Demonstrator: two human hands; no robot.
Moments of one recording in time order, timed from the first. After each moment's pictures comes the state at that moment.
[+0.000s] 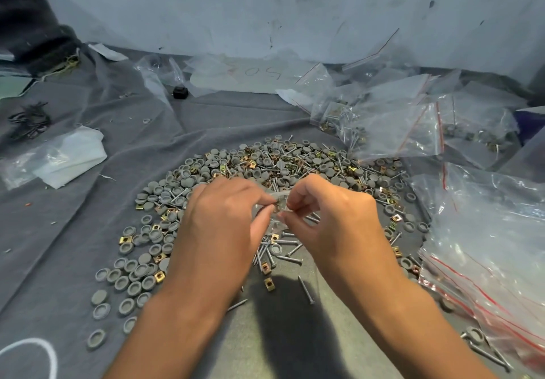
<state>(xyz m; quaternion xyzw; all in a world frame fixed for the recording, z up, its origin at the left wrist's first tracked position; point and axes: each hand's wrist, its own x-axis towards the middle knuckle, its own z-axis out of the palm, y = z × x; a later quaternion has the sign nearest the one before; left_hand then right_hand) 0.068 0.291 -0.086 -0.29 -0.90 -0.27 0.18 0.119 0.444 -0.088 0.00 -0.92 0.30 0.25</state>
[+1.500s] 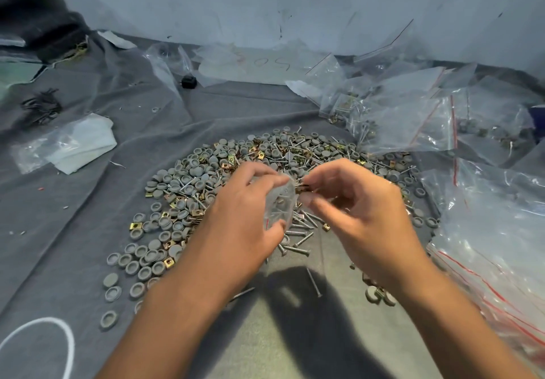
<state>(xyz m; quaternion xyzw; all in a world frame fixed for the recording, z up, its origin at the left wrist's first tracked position) 0.064 0.287 -0.092 -0.30 -0.90 -0.31 0.05 0.123 0.464 -0.084 0.04 -0.85 0.49 0.20</state>
